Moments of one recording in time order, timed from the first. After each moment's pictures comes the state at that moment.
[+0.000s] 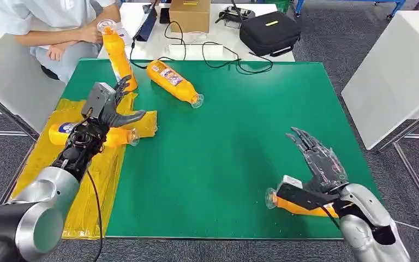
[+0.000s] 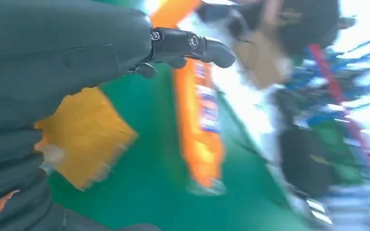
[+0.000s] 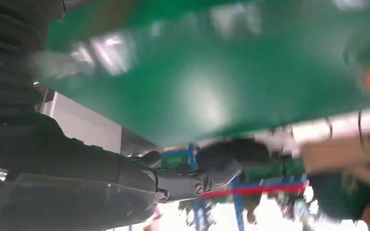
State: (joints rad) left arm -0.85 0.04 0.15 -0.47 -0.46 -0.32 -0.51; right arm -0.11 -0.39 0.27 -1.68 0.80 0.08 -0.21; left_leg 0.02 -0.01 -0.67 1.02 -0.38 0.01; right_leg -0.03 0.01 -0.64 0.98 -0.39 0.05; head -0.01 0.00
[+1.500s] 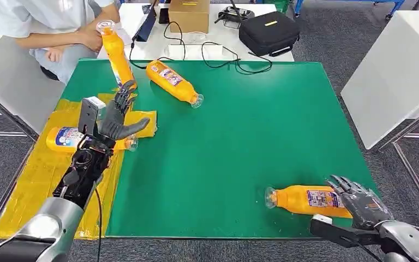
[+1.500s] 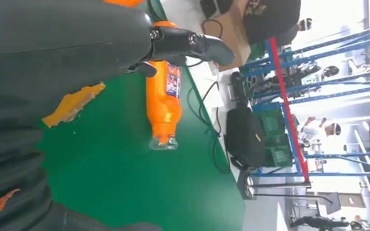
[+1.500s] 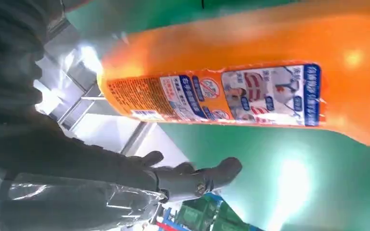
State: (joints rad) left arm -0.59 0.04 -0.06 -0.87 -0.09 -0.30 -0.40; right arm 0.13 -0.54 0.10 -1.72 1.00 0.27 -0.12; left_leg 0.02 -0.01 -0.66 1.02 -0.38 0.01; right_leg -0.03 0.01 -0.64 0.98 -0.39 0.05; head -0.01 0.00
